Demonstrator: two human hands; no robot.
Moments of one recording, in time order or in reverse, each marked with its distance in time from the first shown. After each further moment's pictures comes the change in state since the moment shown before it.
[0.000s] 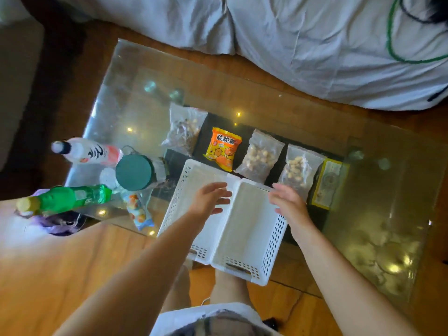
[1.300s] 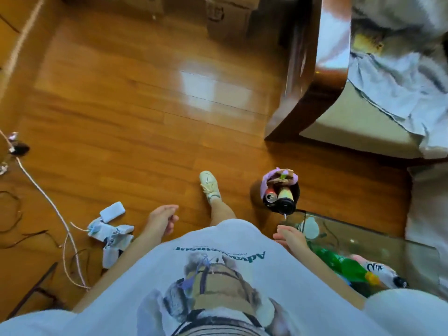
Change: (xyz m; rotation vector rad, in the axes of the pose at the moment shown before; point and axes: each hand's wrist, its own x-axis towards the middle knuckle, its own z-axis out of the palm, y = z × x) left_hand -0.314 -0.474 -0.476 -1.449 0.896 -0.180; right_hand -0.301 0.067 0.615 -1.233 -0.409 -0.111
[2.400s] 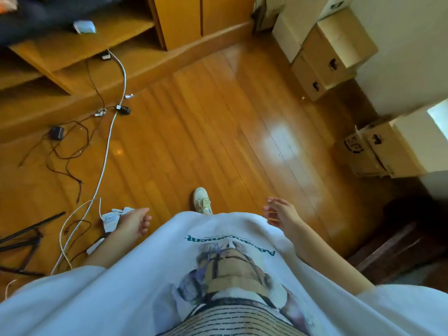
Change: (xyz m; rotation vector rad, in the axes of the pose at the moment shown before) left_hand 0.164 0.192 -0.247 -0.881 0.439 -0.349; right_hand -0.064 -0.487 0.417 -0.743 -0.477 -0.427
